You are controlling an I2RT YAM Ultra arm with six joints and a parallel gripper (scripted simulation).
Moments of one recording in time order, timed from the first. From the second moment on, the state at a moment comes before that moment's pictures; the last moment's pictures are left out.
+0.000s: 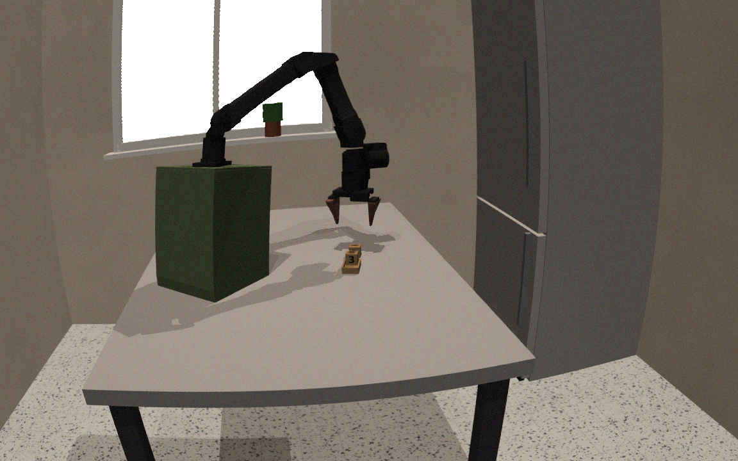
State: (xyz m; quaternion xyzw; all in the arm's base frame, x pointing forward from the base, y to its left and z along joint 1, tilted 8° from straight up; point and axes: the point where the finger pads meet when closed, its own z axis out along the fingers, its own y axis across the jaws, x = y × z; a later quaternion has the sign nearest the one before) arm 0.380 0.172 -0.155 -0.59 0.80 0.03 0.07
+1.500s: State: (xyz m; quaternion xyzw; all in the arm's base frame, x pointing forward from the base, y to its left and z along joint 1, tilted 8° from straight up) arm 0.380 0.172 -0.156 -0.67 0.74 0.02 0.07
